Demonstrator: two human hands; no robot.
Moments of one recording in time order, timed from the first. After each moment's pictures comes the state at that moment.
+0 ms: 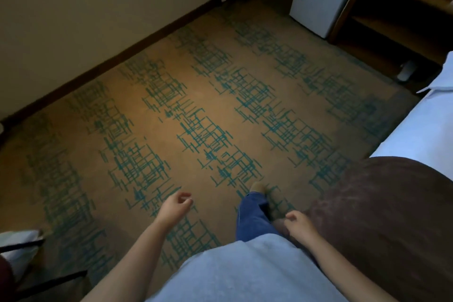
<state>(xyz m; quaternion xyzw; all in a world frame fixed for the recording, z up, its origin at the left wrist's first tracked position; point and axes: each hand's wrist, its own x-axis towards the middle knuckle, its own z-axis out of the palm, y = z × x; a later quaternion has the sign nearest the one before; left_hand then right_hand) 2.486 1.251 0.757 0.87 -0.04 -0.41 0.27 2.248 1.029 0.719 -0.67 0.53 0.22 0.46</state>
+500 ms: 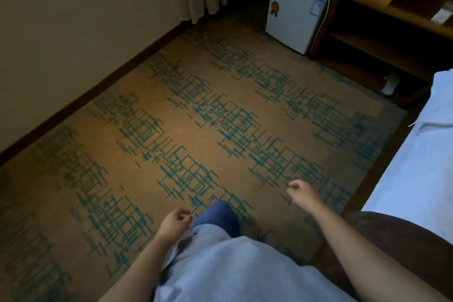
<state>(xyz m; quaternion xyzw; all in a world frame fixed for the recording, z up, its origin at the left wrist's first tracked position) 2.628 1.033 0.735 0.86 -0.03 -0.44 0.24 2.429 0.756 0.750 -0.65 0.58 0.16 0.47</state>
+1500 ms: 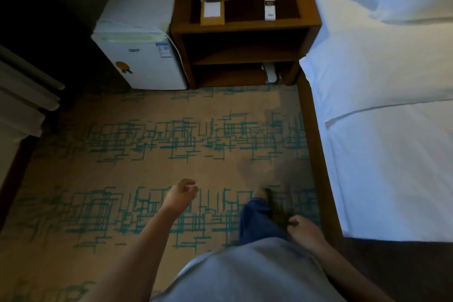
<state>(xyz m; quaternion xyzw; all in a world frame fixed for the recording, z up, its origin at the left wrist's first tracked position) 2.756 0.437 0.741 0.76 -0.41 -0.49 0.08 2.433 0.513 0.725 -0.44 0.74 0.08 0.51</state>
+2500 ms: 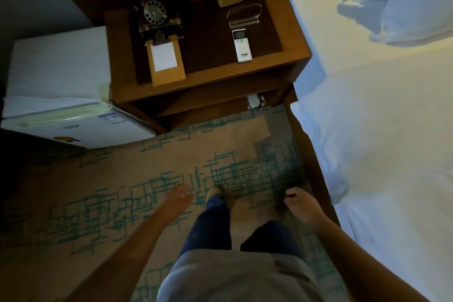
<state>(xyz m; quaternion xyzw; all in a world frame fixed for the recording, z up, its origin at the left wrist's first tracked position) 2.725 -0.026 0.693 0.70 -0.49 -0.52 -0.06 2.401 0.063 0.710 -0.30 0.78 -0.01 0.55</state>
